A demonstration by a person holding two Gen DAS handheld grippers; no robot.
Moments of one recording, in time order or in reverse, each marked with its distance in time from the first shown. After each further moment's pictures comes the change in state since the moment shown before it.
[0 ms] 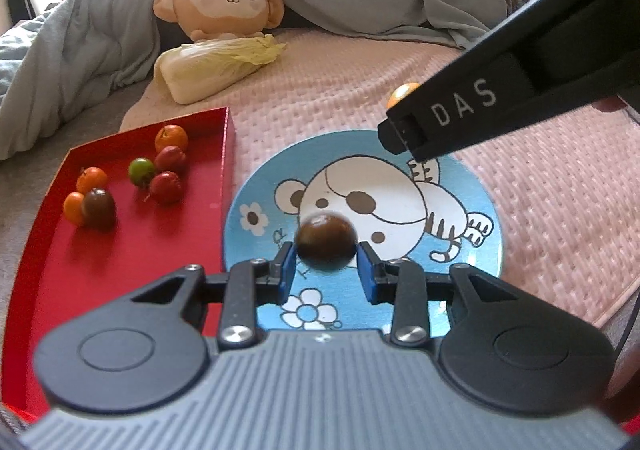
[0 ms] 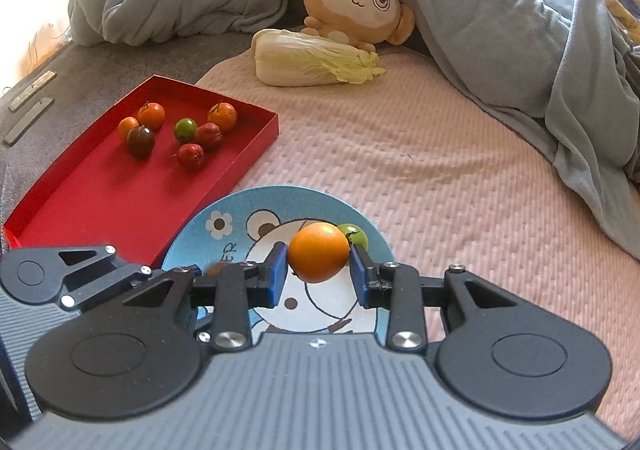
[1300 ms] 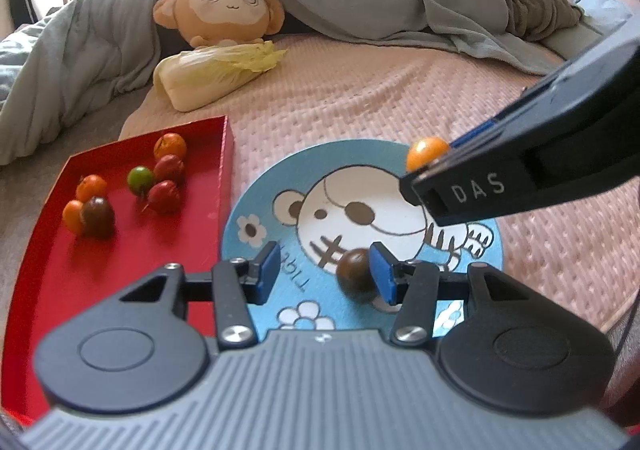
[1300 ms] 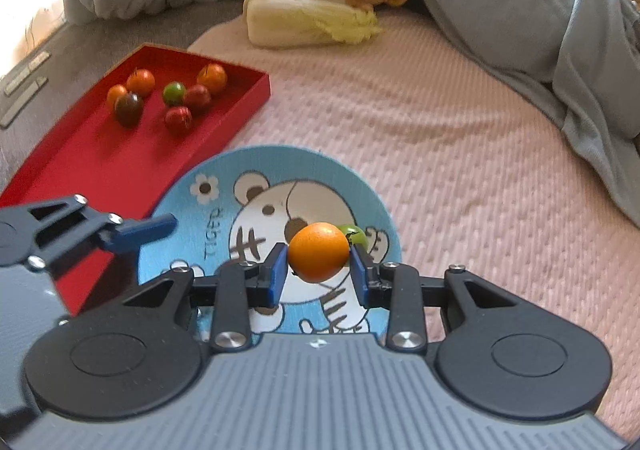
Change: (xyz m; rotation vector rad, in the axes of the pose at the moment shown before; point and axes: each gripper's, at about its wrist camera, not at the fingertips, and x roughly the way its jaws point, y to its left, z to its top) left arm 0.000 -0.001 0.002 -0.002 -0.015 0.013; right arm 0.025 -0.012 -0.013 0.002 0.099 0.016
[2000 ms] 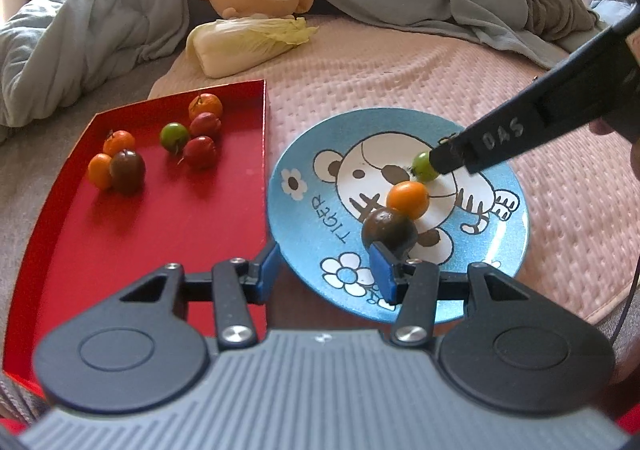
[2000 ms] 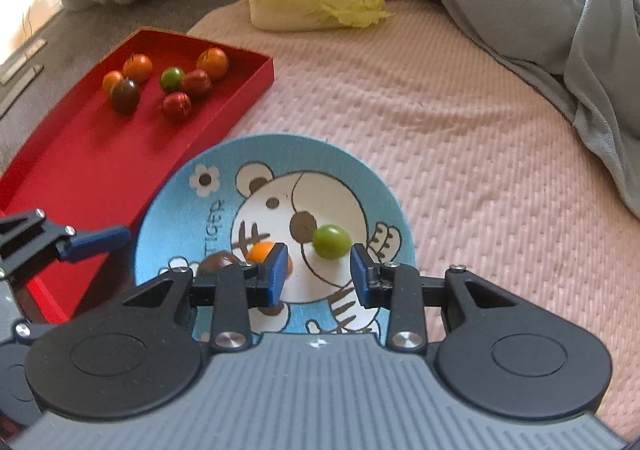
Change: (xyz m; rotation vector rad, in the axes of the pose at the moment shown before) left arm -0.008 0.027 -0.024 -0.060 0.035 0.014; right arm 0.013 0.005 0.005 -0.003 0.033 0.000
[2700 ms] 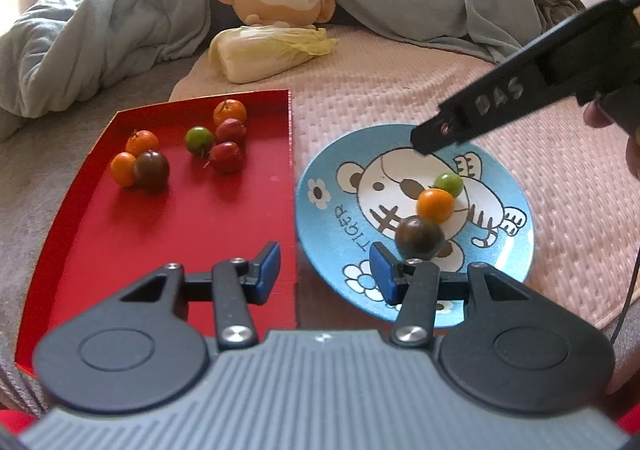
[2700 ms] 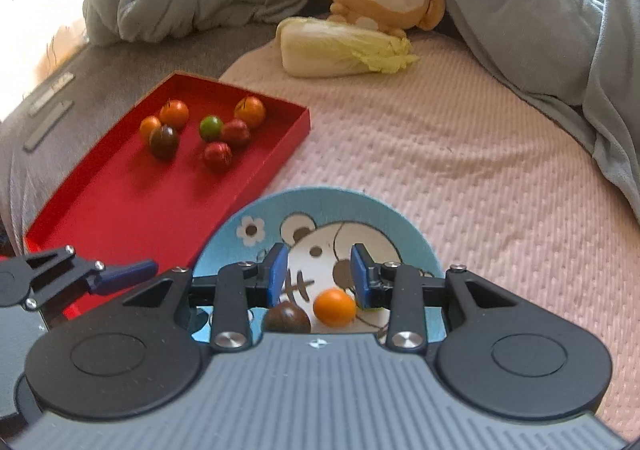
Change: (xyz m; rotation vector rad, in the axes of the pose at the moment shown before) left arm -0.013 0.018 0.002 -0.050 -0.022 0.015; right arm -0.019 0.016 0.022 0.017 -0.094 0.080
